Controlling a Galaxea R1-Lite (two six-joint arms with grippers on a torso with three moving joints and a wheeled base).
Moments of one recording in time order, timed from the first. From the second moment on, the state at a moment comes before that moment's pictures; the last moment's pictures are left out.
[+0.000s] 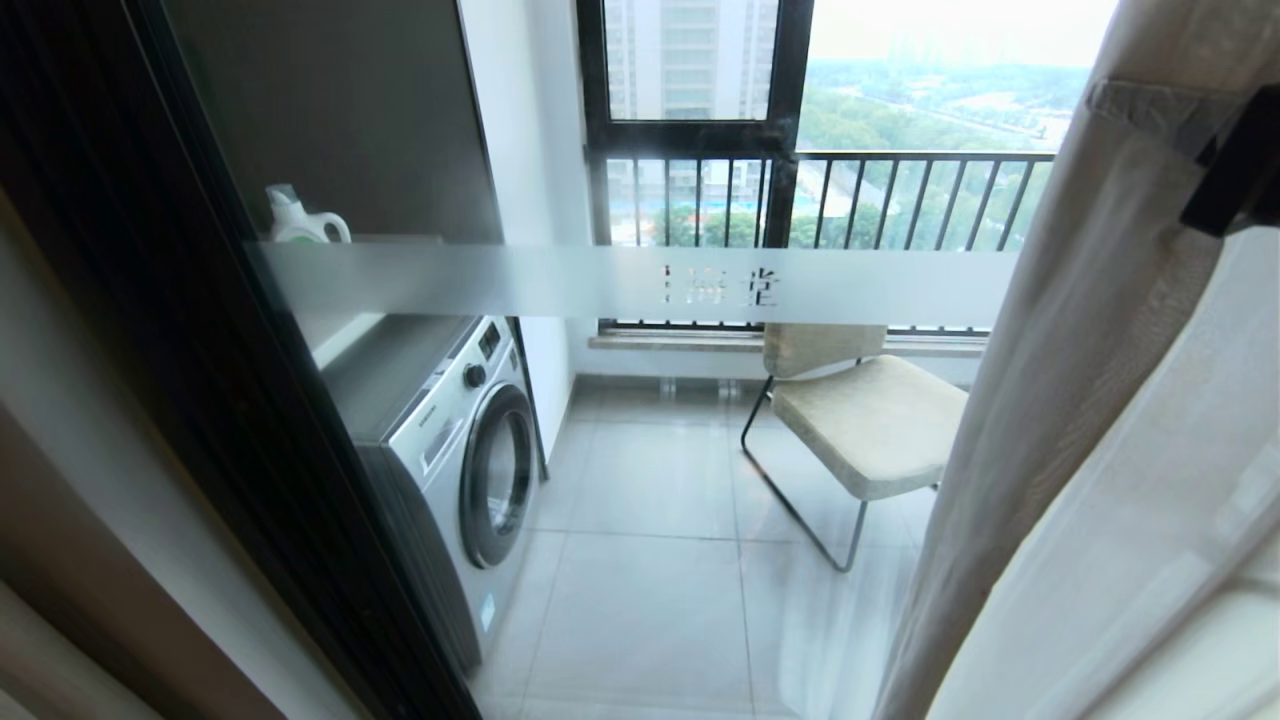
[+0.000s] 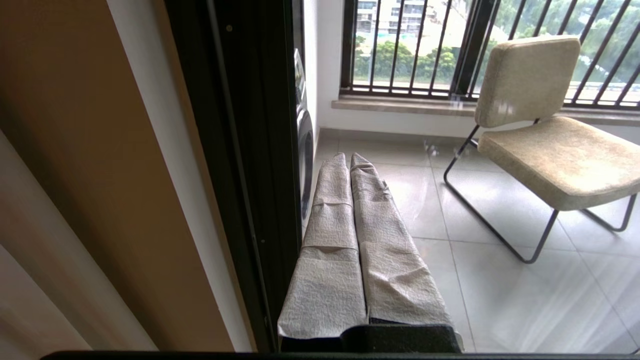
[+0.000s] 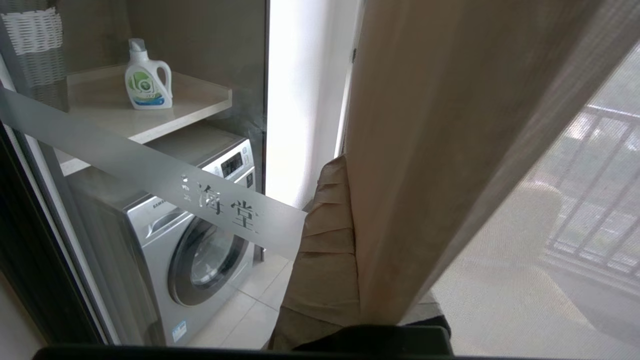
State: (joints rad) left arm 0.00 0.00 0.00 -0.05 0.03 -0.02; right arm 0.46 1.28 -1.05 -0.37 -0.06 -0.12
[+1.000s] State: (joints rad) left arm 0.00 0.00 0.00 -0.05 0.03 -0.02; right arm 0.25 1.34 -1.12 -0.35 -0.13 -0.09
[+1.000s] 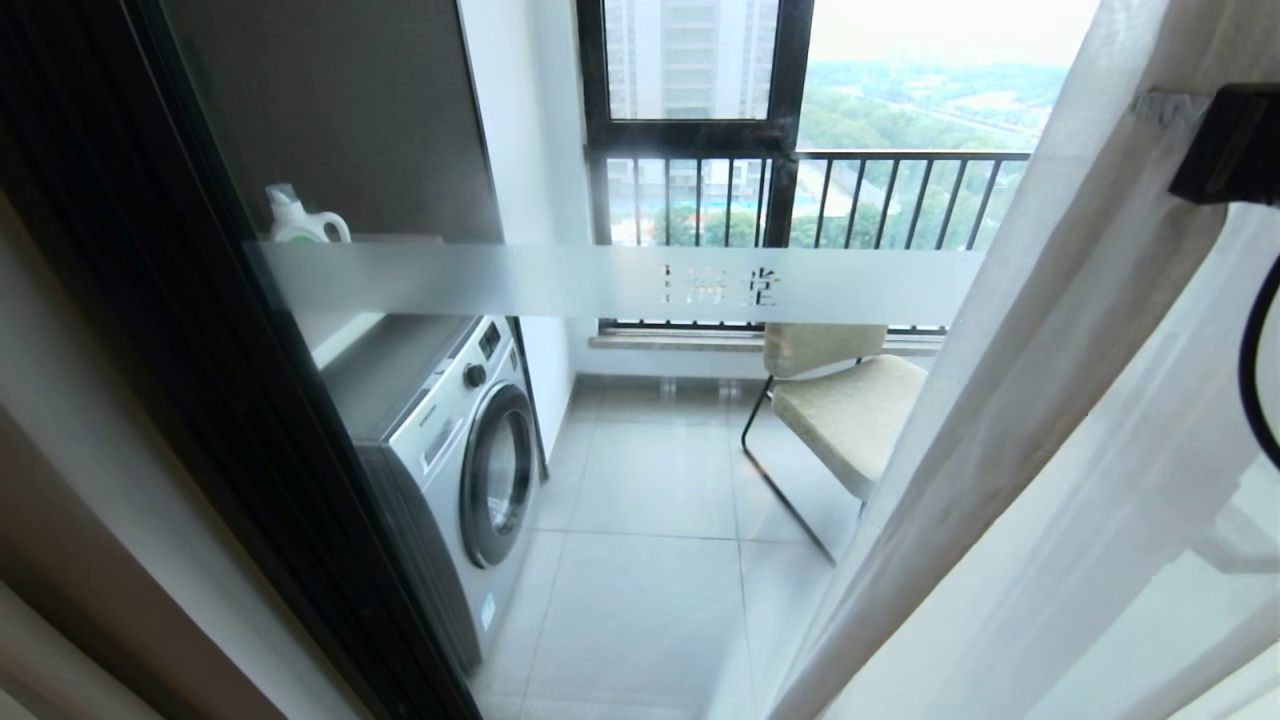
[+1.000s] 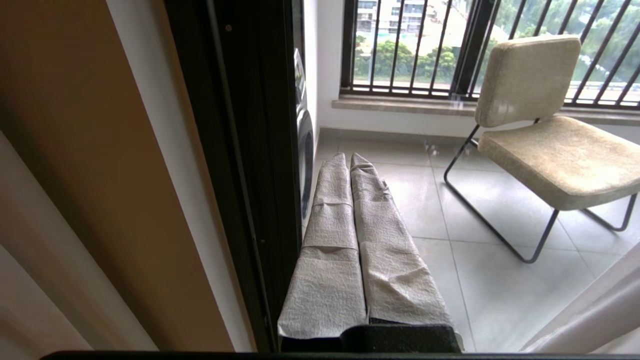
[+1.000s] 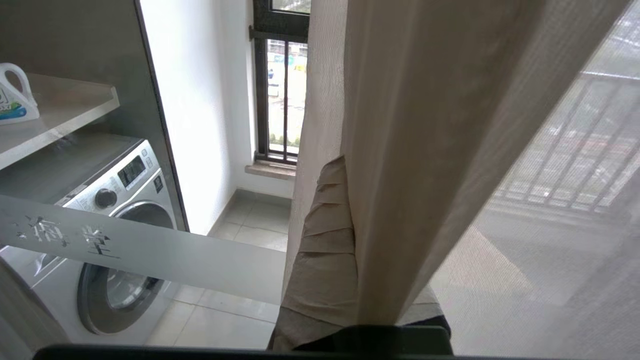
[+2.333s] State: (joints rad) left arm 0.00 0.00 0.00 -0.05 0.03 -0.02; right arm 0.23 0.79 -0.82 -0.09 -0.13 -0.06
